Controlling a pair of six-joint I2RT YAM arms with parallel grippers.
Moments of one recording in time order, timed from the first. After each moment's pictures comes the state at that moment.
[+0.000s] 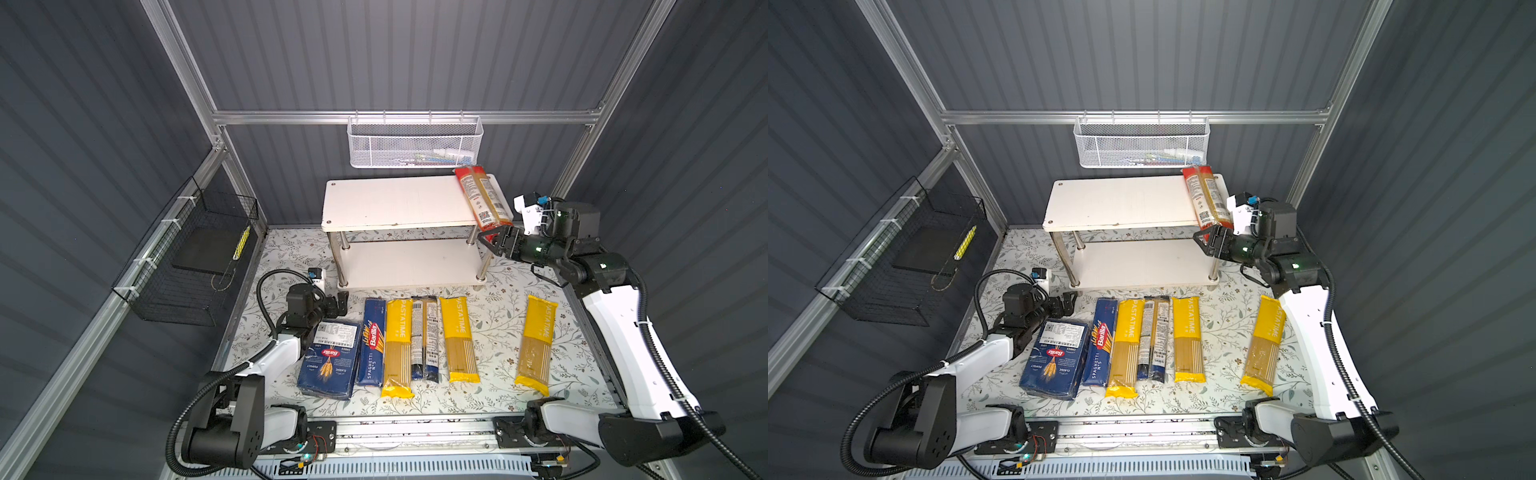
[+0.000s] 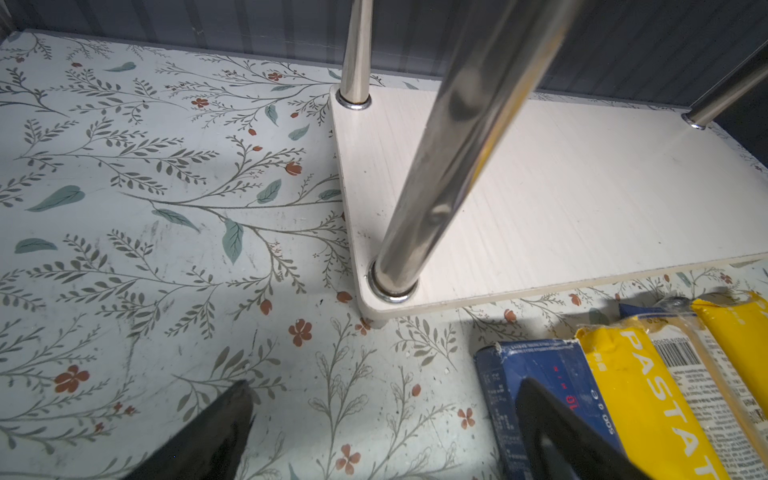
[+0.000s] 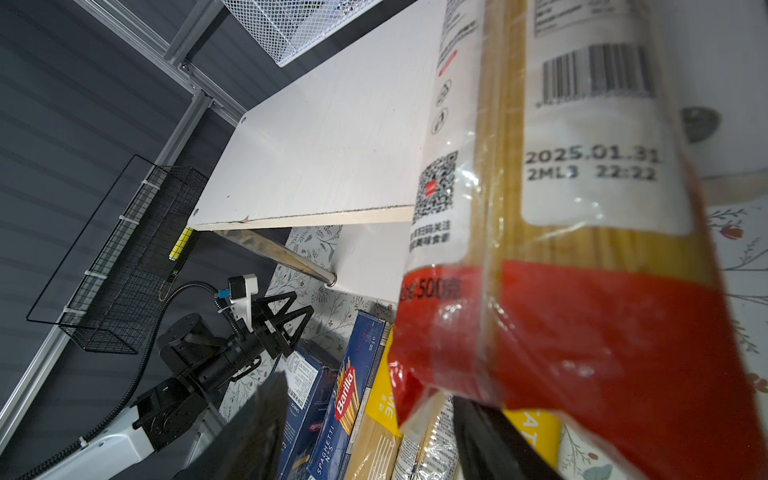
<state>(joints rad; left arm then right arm) -0.16 1.27 0.50 0.25 0.16 -0.12 0.15 1.25 1.51 -0.75 -0.54 0.41</state>
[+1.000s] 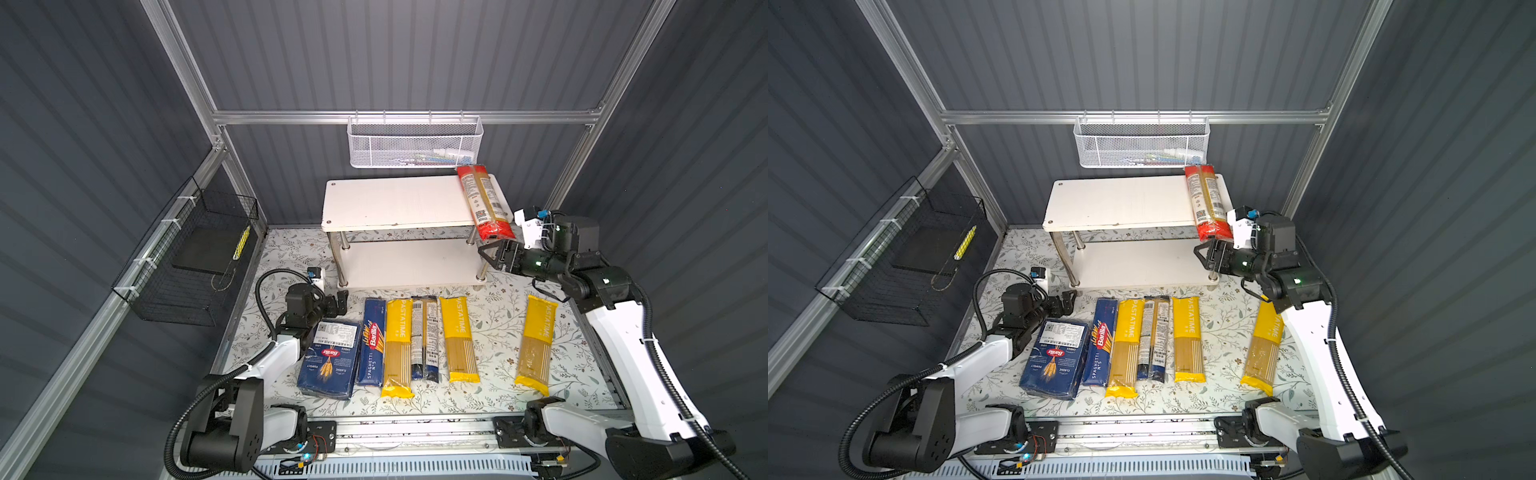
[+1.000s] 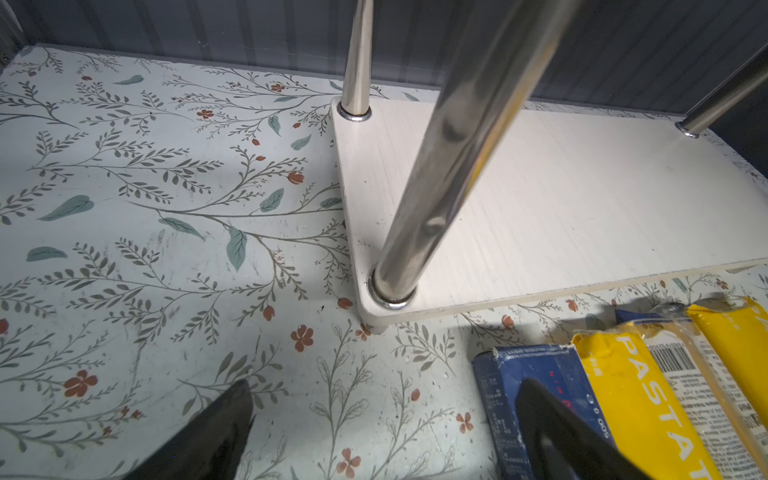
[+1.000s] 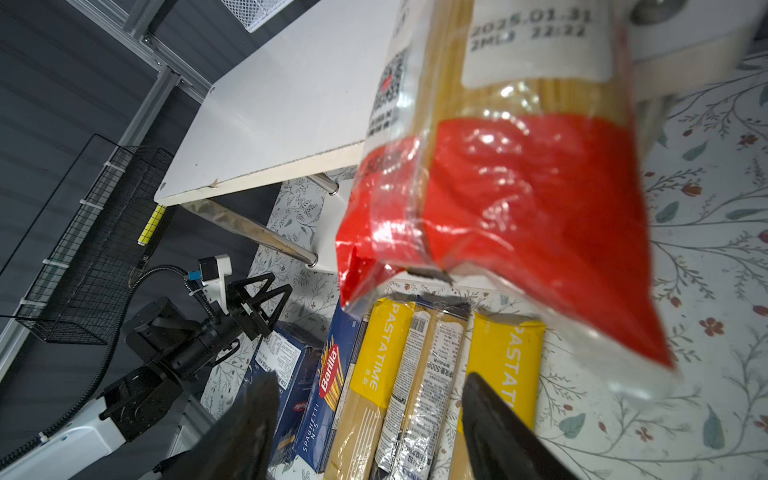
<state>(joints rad) -0.16 1.25 0.50 0.25 0.16 -0.12 0.17 1.15 1.40 -0.80 -0.46 0.40</state>
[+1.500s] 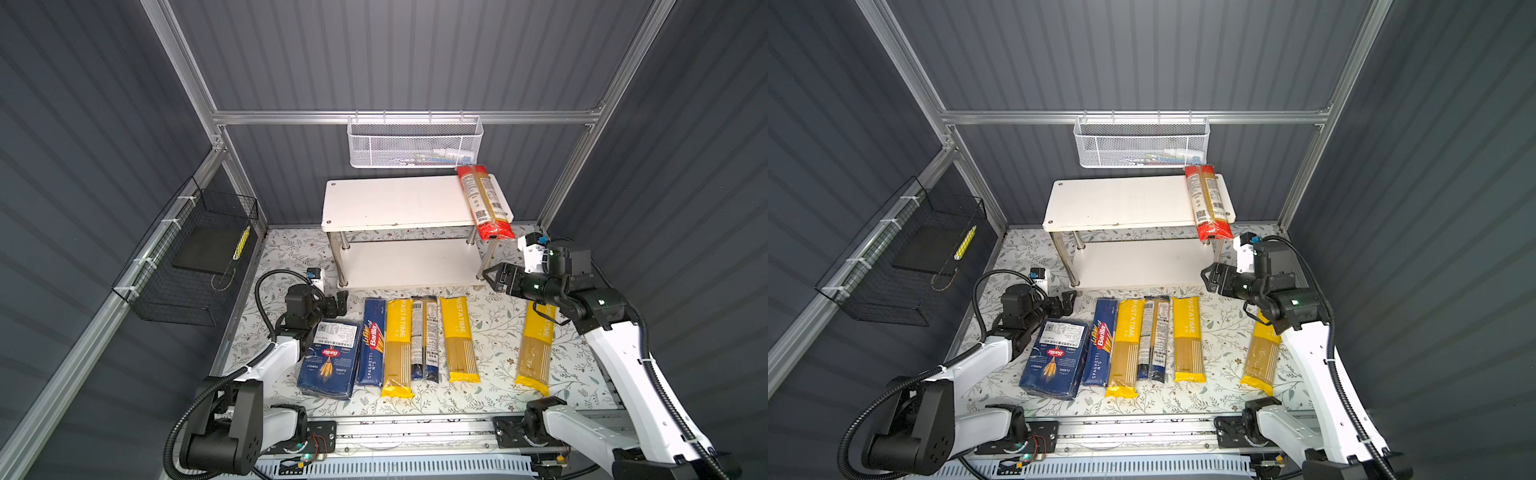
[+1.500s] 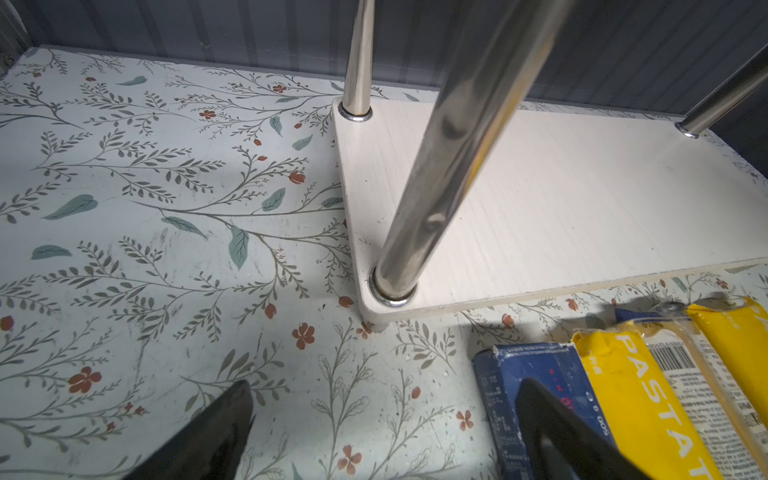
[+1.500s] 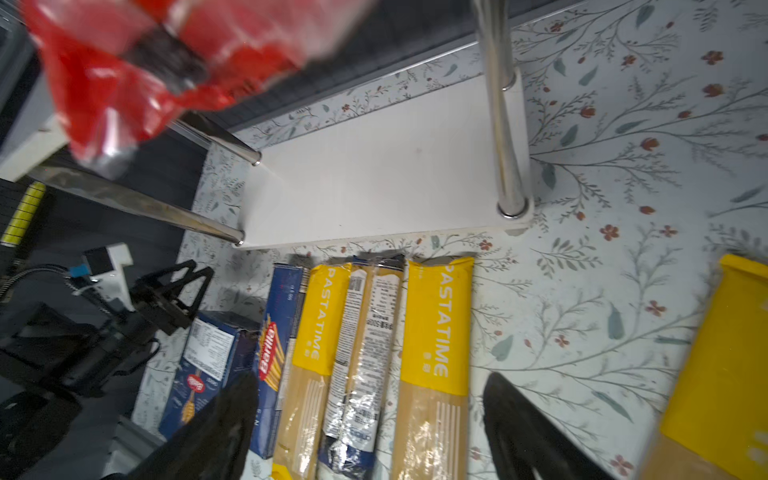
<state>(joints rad) -0.16 1.24 0.49 0.25 0.16 -0.12 0.17 1.02 1.18 -0.84 -0.27 0.40</state>
